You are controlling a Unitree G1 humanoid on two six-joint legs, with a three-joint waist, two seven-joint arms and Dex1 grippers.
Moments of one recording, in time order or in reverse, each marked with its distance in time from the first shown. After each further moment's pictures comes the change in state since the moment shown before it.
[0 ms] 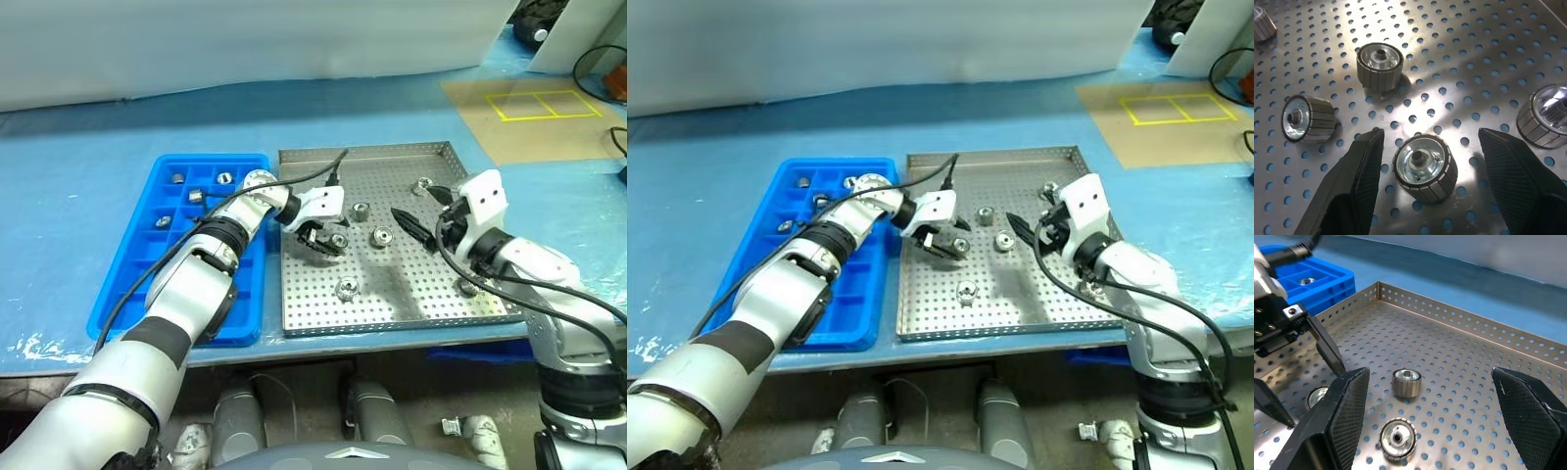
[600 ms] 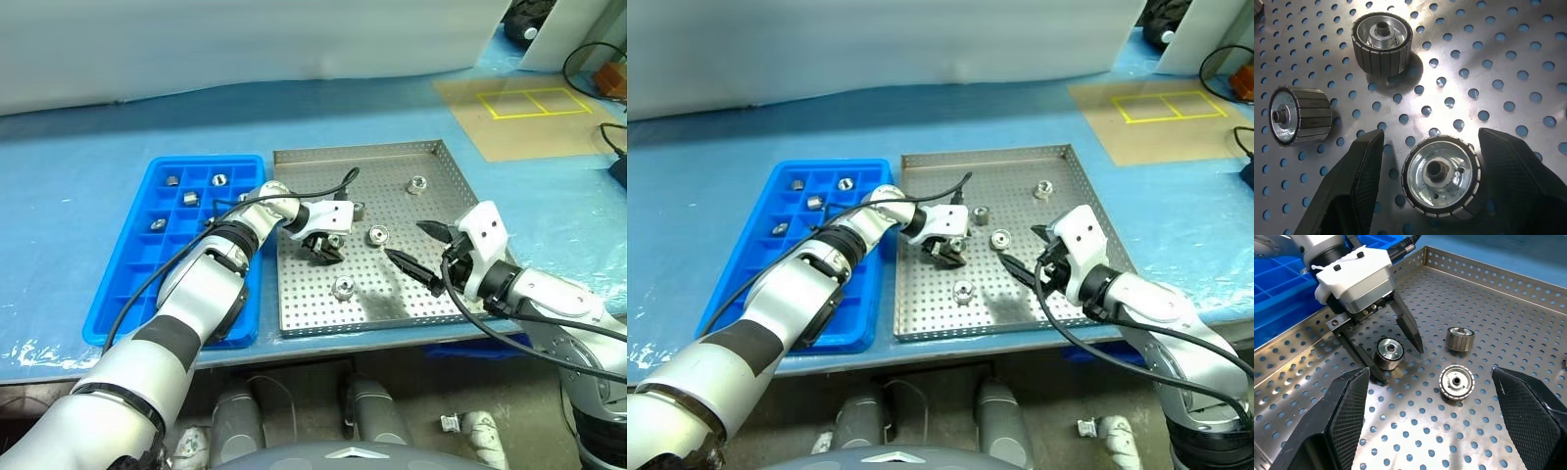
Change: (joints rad) left arm -0.013 -0.040 -0.016 0.062 0.153 -0.014 0.188; right arm 0.103 -0.090 -0.003 -0.145 0.114 0.103 -0.011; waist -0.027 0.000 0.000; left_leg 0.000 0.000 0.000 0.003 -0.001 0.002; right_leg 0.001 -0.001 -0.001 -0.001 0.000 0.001
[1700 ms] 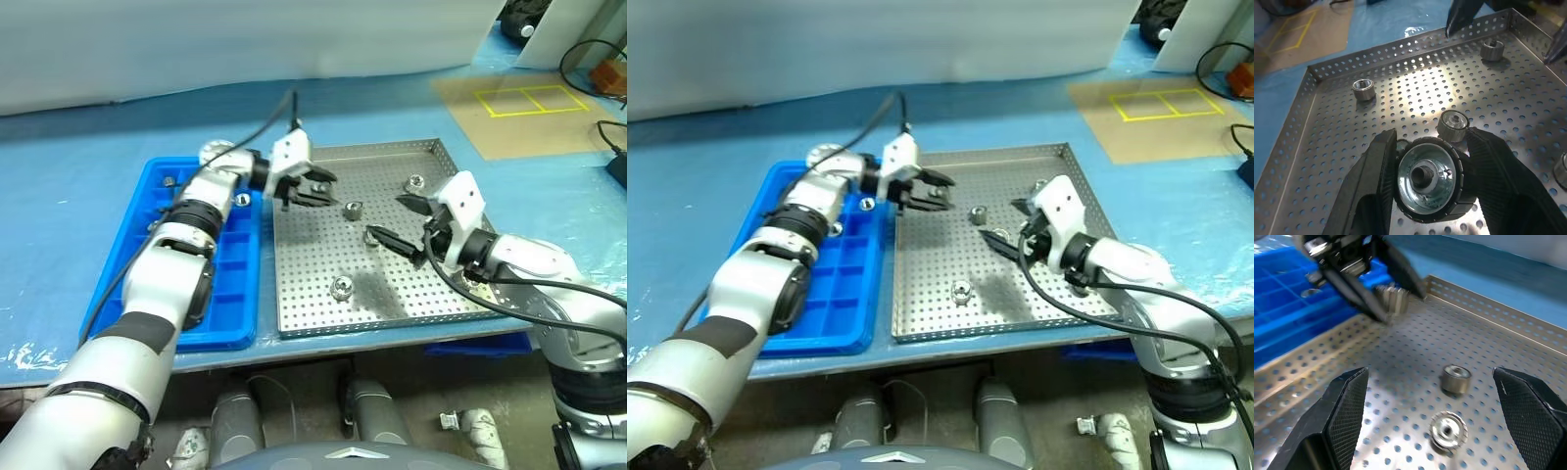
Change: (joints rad) left arm -0.001 0.204 0.319 -0.240 -0.327 0.079 -0.299; right arm -0.251 0.004 0.164 0.193 -0.017 -0.084 0.130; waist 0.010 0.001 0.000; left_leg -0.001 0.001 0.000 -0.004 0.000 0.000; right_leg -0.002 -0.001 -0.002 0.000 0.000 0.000
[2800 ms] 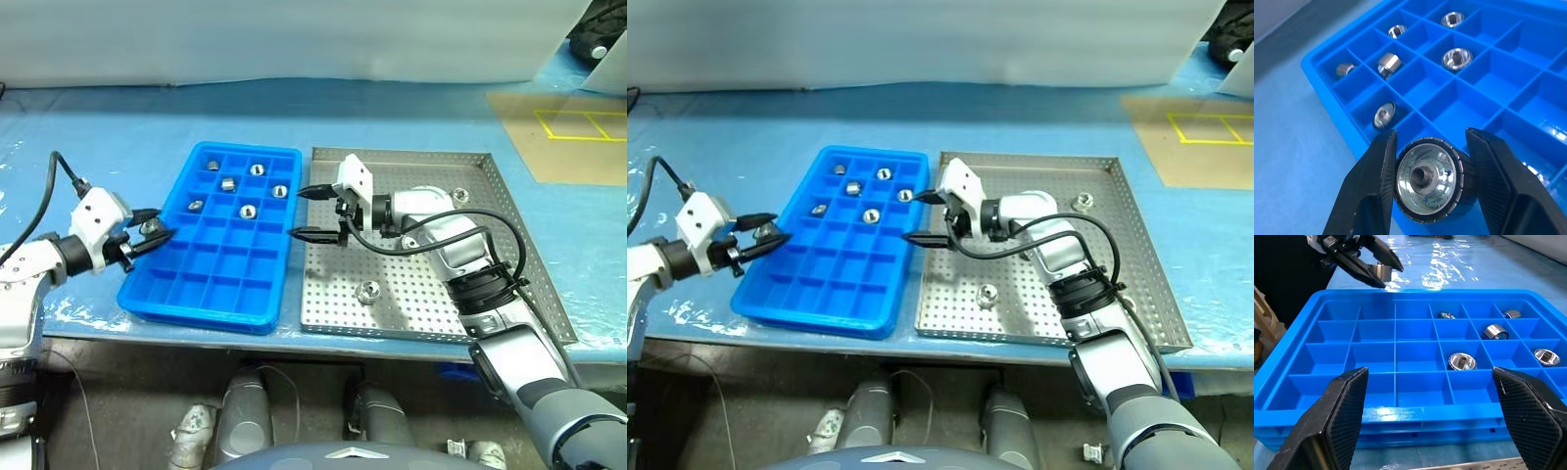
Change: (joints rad) left arm 1.061 0.505 0.389 -1.060 -0.222 0.506 0.374; right arm -0.431 0.260 0.306 0.646 -0.200 -0.401 0.401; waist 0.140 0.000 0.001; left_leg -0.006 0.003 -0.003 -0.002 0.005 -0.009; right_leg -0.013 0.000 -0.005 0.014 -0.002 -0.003
